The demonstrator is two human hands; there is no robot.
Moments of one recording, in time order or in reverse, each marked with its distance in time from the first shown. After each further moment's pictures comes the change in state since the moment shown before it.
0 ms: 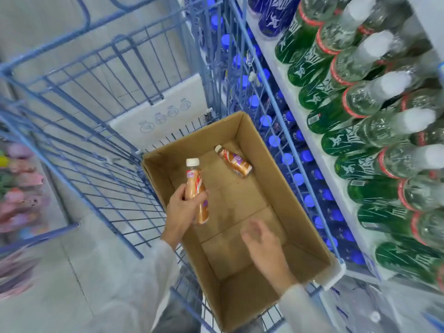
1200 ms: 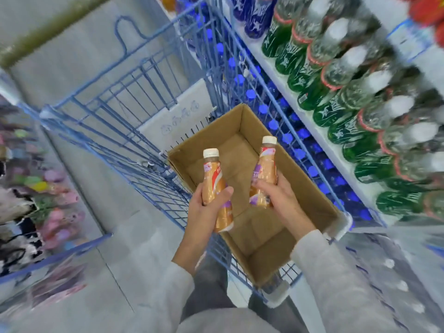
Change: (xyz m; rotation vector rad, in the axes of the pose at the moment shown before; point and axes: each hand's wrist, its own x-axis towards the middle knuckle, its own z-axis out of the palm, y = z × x) left_hand -0.152 0.067 -0.038 -0.121 -0.176 0.013; right_hand -0.065 -0.077 -0.024 0.741 -0.001 -0.048
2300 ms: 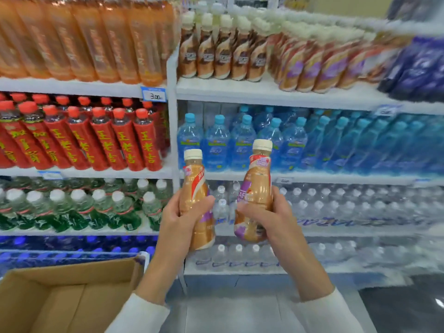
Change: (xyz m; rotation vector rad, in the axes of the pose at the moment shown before) left_hand -0.401 -0.081 0.325 0.357 -0.973 0.456; right_hand -0.494 0.126 -0.340 0.574 0.752 -0.667
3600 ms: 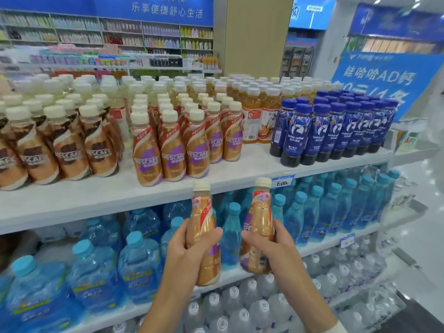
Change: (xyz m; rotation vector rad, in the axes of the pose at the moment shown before) left_hand 0.203 -0.014 0.370 0.057 -0.360 0.050; right_hand 0.222 -0.095 -0.307 0.061 0.347 -0.070
